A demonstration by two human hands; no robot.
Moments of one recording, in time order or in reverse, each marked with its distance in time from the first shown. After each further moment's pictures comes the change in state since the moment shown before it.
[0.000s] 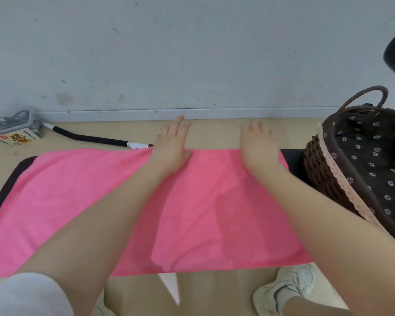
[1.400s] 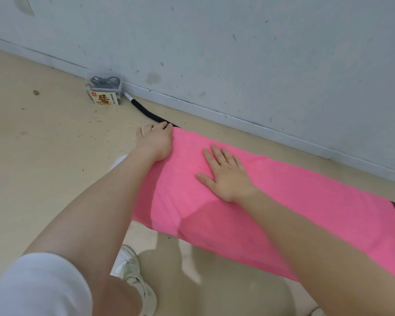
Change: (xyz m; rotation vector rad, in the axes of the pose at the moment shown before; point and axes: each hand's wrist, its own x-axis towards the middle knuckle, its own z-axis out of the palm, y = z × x) left_hand -0.115 -0.263 -0.069 -0.025 -0.108 -0.529; right_hand -0.064 -0.276 0.021 0.062 -0.284 -0.632
